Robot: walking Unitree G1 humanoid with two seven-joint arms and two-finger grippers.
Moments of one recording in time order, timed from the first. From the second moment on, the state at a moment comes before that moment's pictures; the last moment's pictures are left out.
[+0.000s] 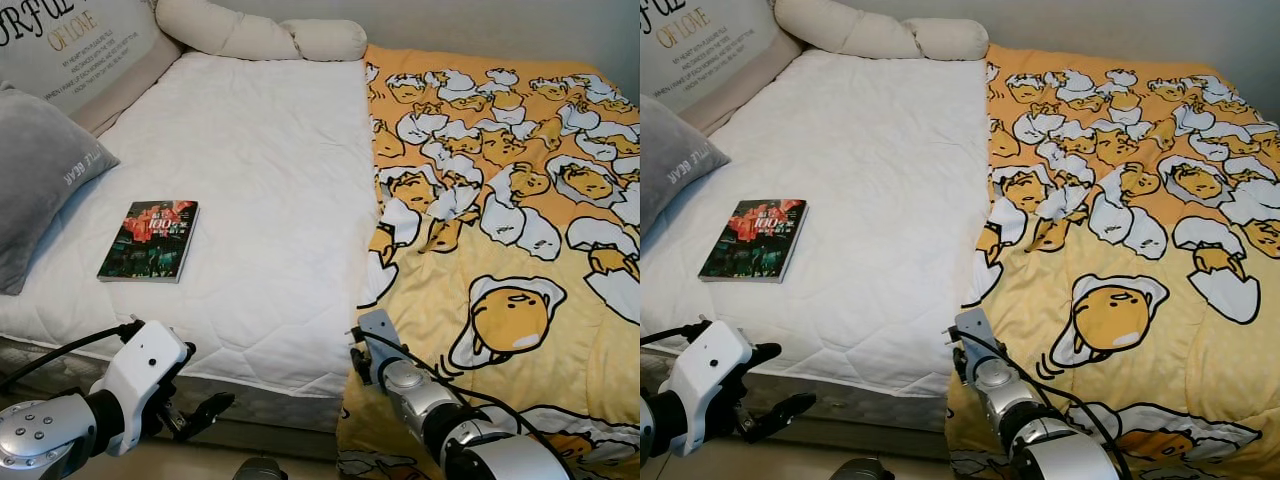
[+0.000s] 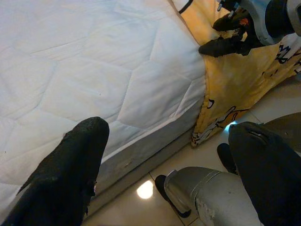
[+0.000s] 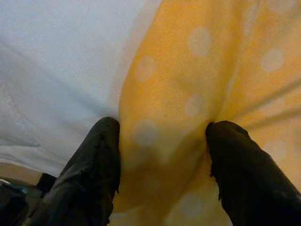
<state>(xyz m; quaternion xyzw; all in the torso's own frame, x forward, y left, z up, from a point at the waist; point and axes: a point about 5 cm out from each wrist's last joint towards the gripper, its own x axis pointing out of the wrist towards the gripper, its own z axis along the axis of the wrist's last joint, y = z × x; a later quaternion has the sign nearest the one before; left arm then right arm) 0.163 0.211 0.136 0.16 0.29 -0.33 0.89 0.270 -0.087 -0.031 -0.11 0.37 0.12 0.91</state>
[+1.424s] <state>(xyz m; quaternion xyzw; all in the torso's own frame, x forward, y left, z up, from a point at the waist) 0.165 0.211 0.134 0.16 0.29 -0.33 0.88 0.254 -0.089 -0.038 -0.04 0.40 0.30 0.87</state>
